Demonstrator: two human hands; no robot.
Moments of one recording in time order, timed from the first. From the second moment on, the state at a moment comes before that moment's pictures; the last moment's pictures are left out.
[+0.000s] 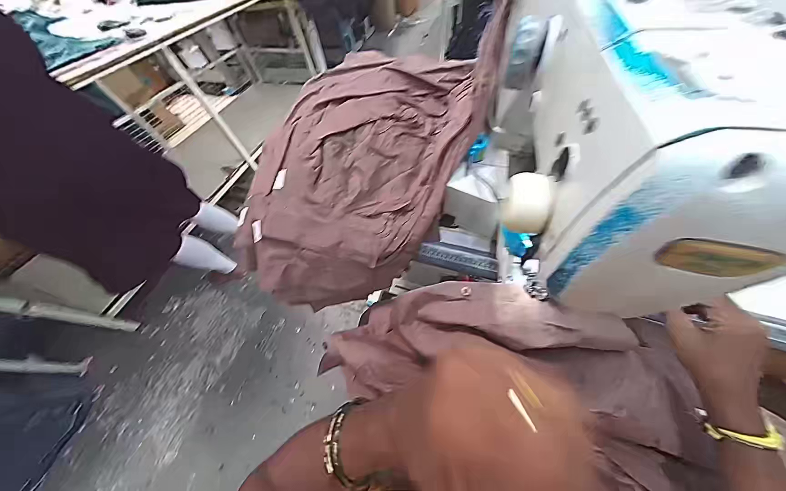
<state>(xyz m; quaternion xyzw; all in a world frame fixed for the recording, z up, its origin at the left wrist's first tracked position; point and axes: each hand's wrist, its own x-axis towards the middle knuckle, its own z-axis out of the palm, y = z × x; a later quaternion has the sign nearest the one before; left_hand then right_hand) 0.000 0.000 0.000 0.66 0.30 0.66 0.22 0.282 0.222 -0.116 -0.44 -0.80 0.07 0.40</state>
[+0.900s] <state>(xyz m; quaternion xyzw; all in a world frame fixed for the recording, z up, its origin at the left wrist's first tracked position) -0.272 -0.044 -0.068 0.51 0.69 0.51 0.08 0.184 0.147 -0.087 -0.17 -0.90 -0.11 0.38</state>
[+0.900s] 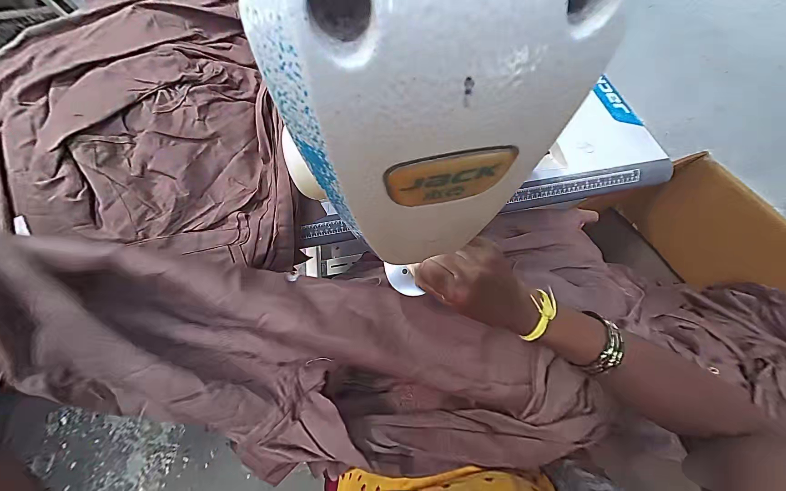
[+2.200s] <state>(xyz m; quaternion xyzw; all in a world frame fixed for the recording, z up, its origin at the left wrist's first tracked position) -0.091 0.000 -0.140 0.76 0.61 0.23 0.02 0.189 0.065 -0.121 -0.41 -0.86 0.29 0.14</state>
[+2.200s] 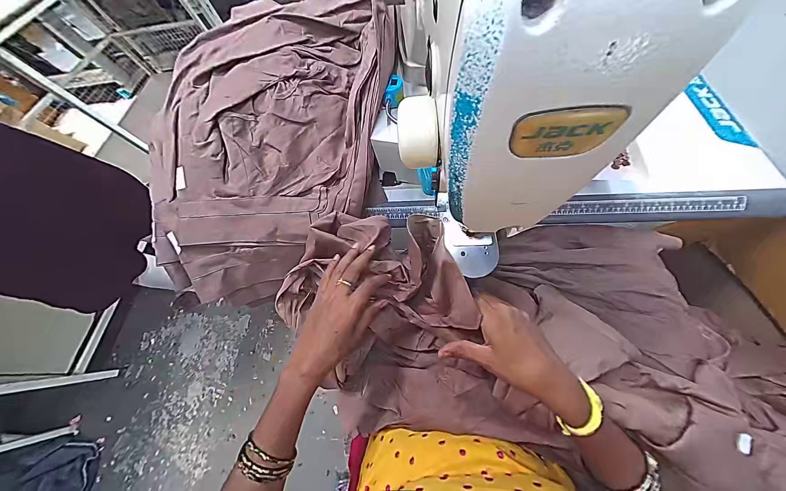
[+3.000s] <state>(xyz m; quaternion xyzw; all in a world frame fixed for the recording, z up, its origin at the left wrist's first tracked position) -0.018 0.041 -0.088 0.66 0.58 0.39 0.28 0.215 0.093 -0.097 -0.37 -0.77 0.37 0.37</state>
